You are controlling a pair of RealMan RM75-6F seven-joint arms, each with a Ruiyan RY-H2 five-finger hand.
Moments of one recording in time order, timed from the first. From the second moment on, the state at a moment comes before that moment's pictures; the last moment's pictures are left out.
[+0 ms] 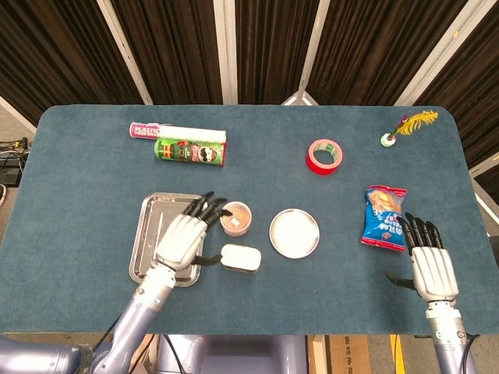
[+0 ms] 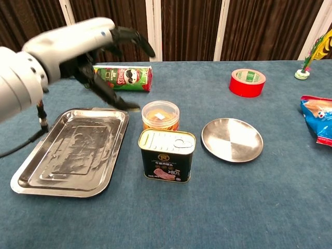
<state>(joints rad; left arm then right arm) -0.66 -1.62 -0.24 -1.94 1.16 1.28 0.53 0.18 -1.24 0.07 -1.69 -1.37 1.41 -0.16</state>
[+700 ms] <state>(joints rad) -0.80 -1.75 -0.33 -1.55 1.00 1.02 0.29 0.19 -1.26 0.09 -1.68 -1.34 1.37 -0.18</state>
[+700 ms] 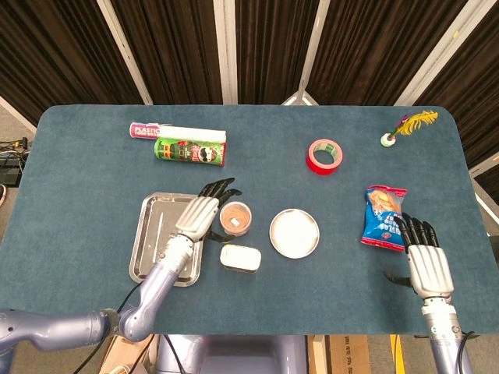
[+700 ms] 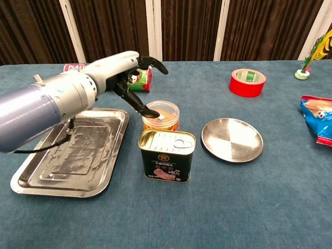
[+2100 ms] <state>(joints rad) -0.82 -1.94 -0.30 -1.21 1.10 1.07 0.19 0.18 -1.26 0.09 -1.68 -1.34 1.36 -0.17</state>
